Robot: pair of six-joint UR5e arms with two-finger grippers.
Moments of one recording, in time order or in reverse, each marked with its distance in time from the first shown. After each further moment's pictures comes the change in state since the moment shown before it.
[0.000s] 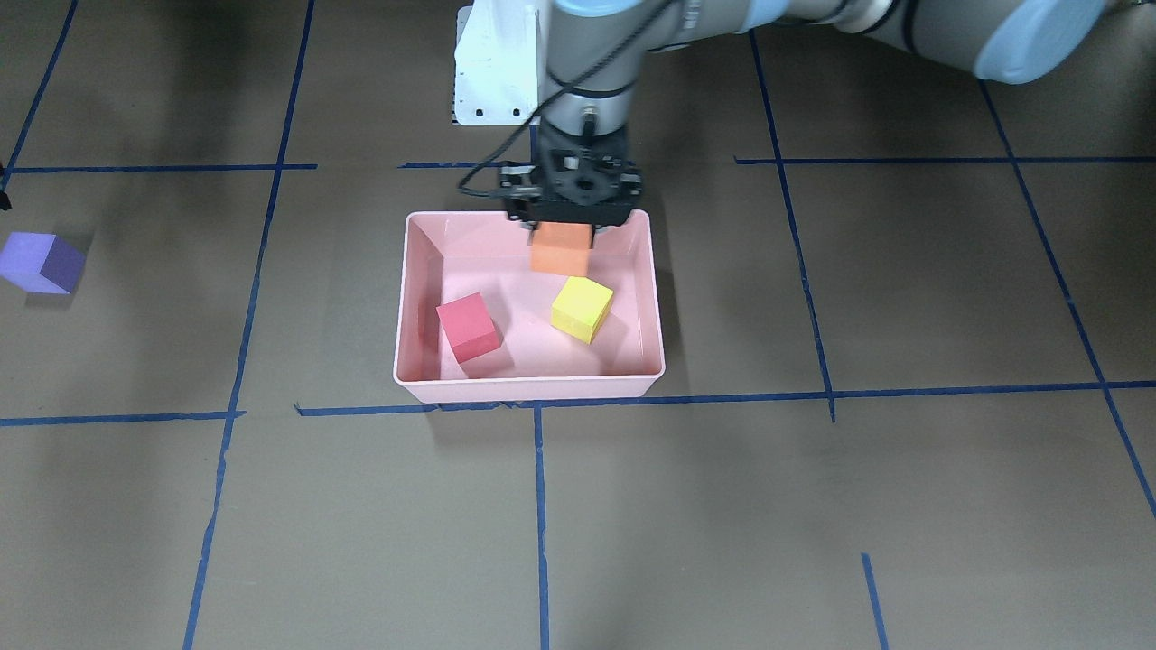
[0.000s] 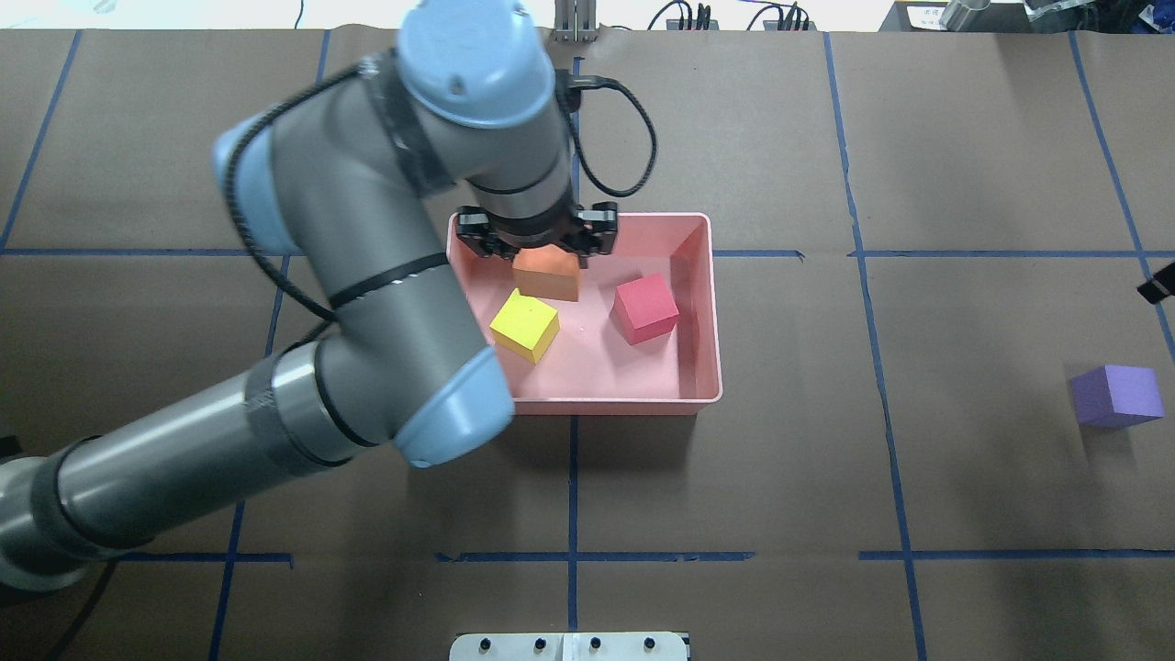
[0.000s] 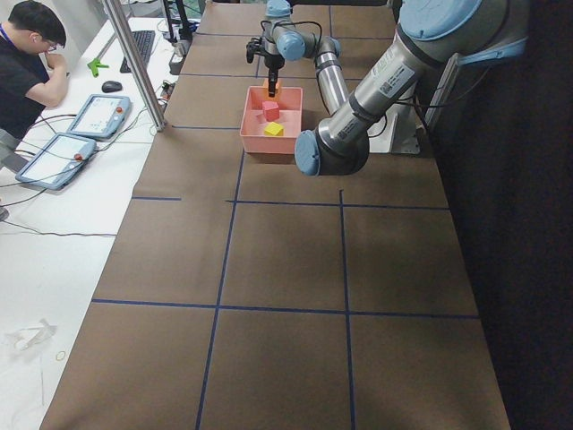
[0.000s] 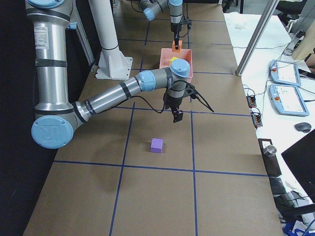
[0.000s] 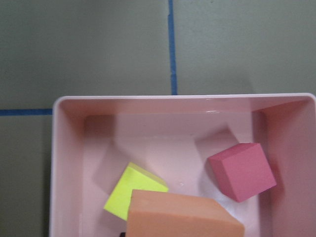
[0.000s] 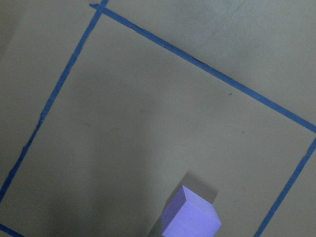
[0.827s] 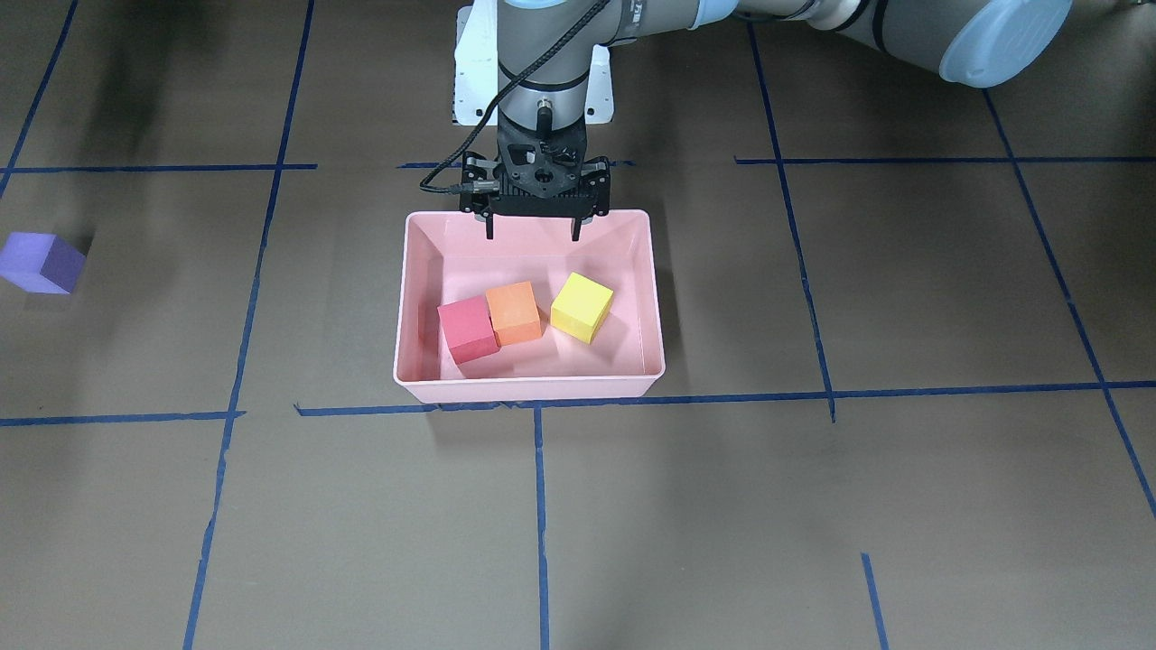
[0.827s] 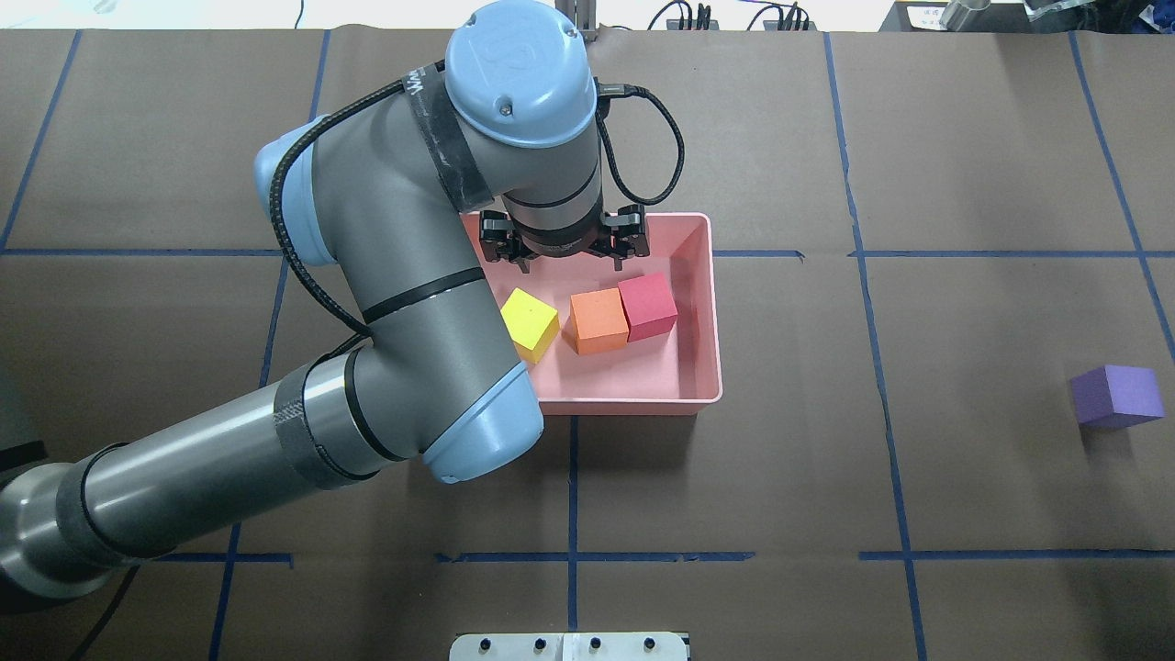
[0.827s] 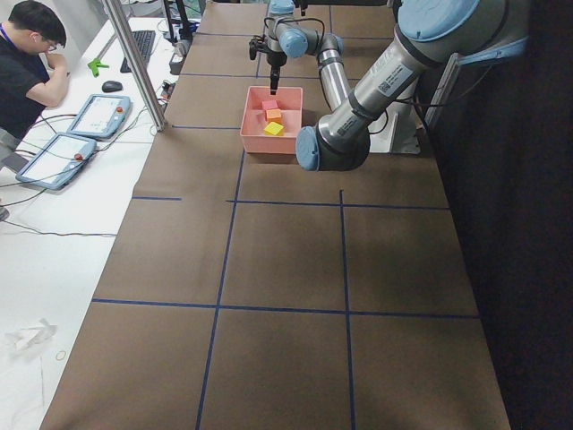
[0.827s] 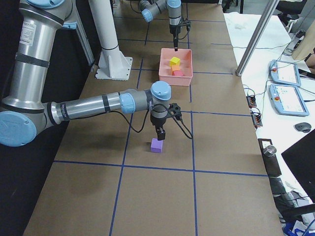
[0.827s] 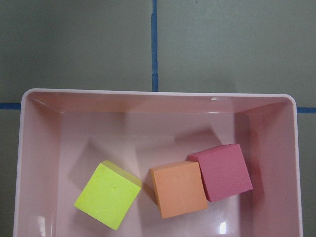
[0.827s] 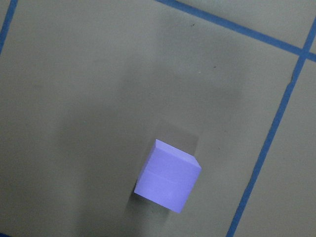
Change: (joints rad) left arm 0.010 -0.007 0.001 0.001 0.016 -0.006; right arm -0.002 -0.235 -0.051 0.359 -0.002 0.266
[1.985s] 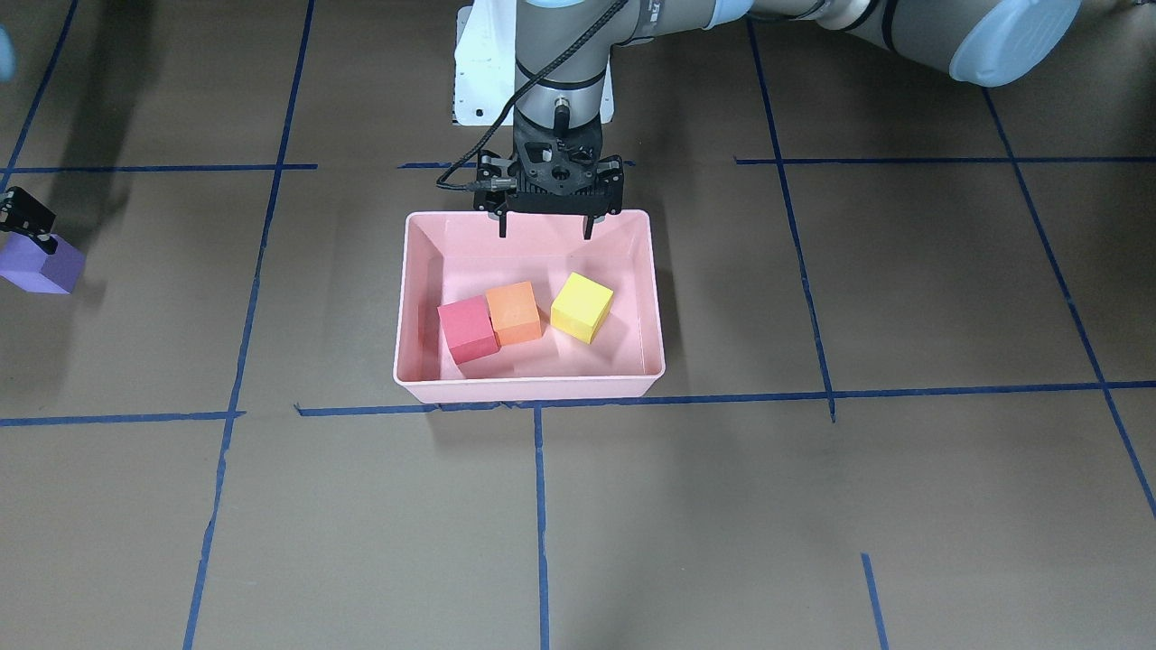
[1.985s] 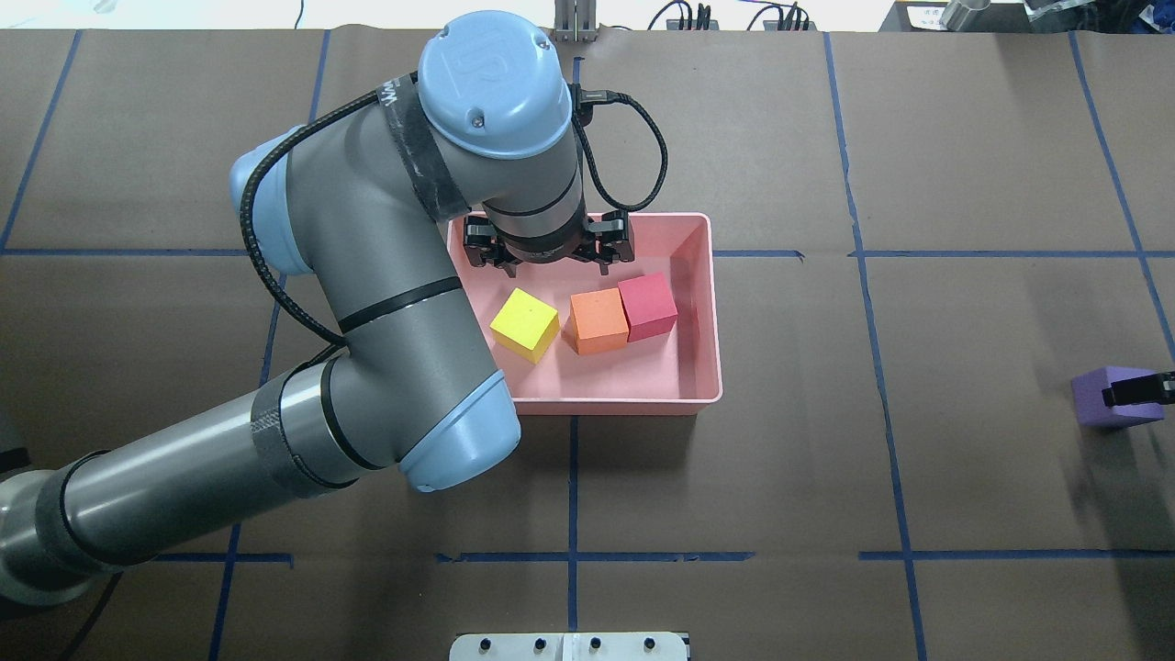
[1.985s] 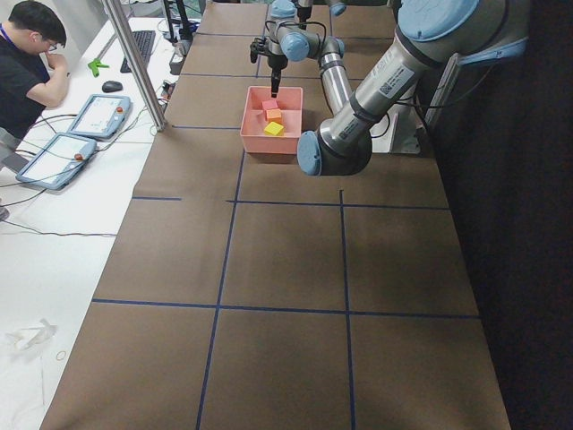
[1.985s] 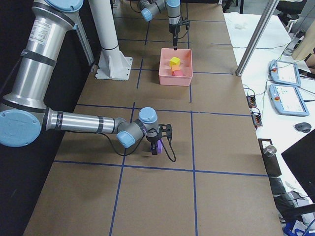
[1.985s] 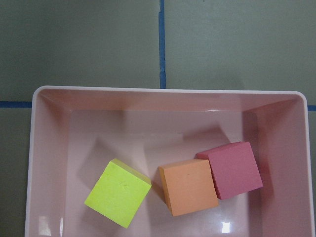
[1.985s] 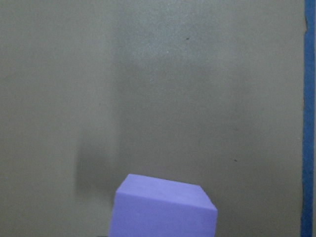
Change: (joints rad) left arm 0.000 0.035 -0.035 -0.004 0.004 0.000; right arm -0.284 -0.044 -0.302 0.655 -0.184 0.611
